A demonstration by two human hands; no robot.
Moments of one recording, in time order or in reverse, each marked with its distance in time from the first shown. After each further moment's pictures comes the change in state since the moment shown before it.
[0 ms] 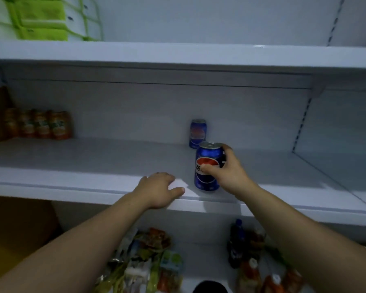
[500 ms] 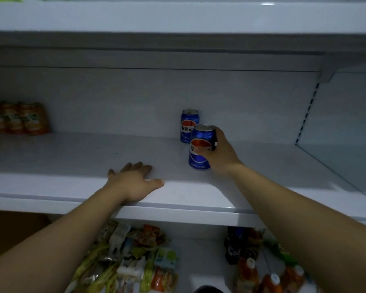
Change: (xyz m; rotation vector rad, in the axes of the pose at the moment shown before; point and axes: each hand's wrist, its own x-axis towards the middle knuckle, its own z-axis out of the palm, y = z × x) left_hand 0.042 -0.020 0.000 0.113 -0.073 -0.177; right_hand 0.096 0.046 -0.020 -0.107 0.003 -0.094
